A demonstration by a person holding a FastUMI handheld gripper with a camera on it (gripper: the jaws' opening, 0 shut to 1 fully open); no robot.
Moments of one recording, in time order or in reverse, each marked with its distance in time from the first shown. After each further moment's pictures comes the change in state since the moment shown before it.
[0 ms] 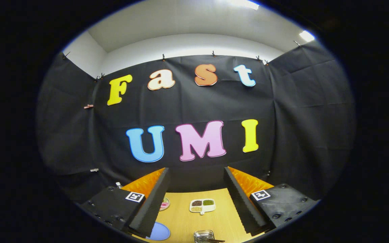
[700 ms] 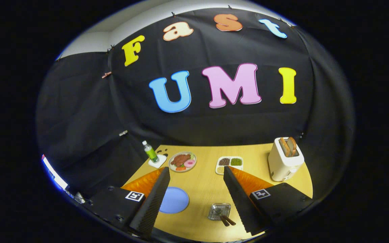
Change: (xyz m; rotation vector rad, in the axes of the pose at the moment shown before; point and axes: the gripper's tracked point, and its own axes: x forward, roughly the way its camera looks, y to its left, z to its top) arm 0.024 0.044 -0.082 0.044 0.462 0.325
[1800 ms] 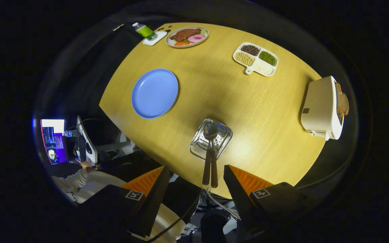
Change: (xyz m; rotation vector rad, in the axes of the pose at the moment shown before) arm -0.001 -0.057 -0.223 -0.187 1.226 0.147
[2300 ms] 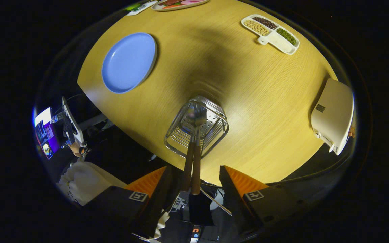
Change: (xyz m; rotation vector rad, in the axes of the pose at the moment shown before) arm 0.059 -0.037 -0.011 -0.049 0.399 -0.060
